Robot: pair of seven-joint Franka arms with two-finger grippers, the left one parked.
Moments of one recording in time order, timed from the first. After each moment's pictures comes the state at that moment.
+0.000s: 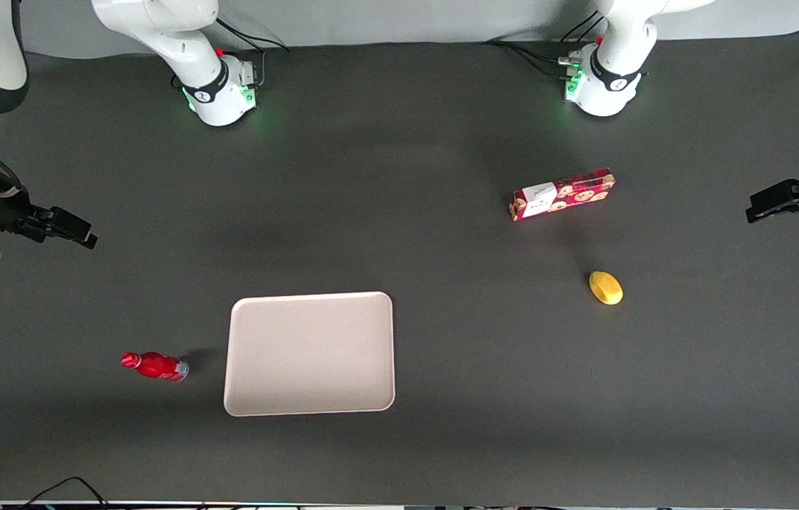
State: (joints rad) arm 0.02 -0.02 -0.07 -1.79 0.04 1.81 0.12
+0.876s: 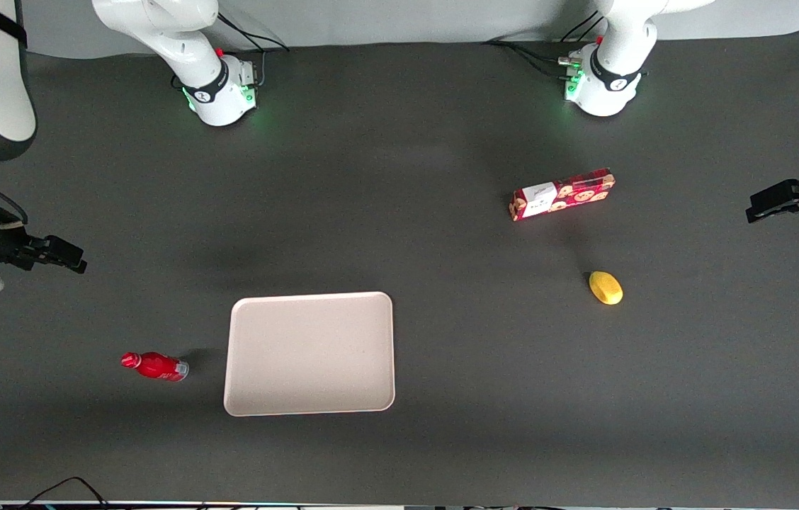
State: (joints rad) arm -0.01 0.09 -0.10 -1.79 -0.01 1.95 -0.01
